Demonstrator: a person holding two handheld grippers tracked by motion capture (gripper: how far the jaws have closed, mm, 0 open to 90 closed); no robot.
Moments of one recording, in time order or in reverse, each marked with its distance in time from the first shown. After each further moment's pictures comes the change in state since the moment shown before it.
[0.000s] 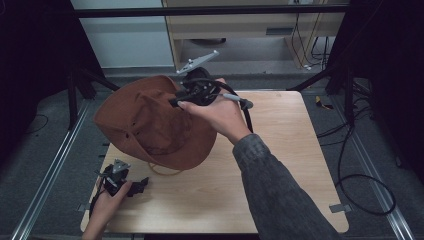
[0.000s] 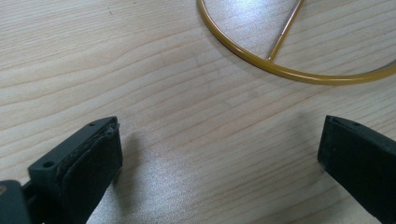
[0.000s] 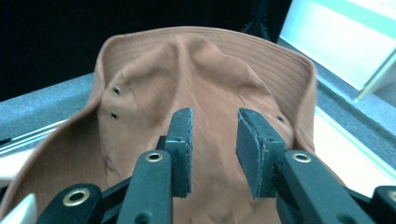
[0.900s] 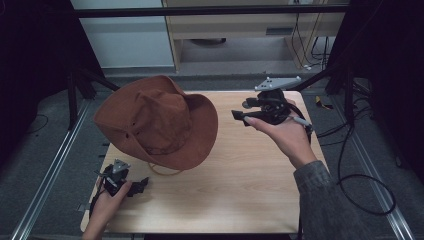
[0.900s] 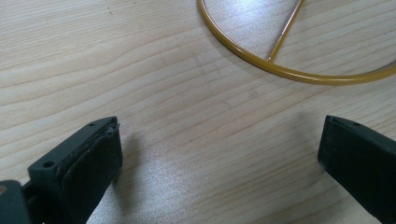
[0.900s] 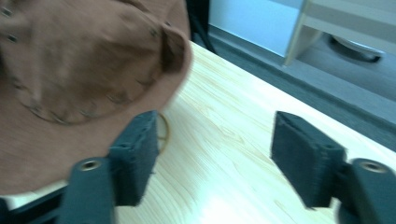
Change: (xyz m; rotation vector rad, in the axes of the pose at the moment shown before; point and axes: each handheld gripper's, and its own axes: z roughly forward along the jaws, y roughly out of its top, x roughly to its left) left arm 0.000 0.000 0.000 0.002 -0.003 -0.001; right arm -0.051 -0.115 -0.098 -0.031 -0.243 0.154
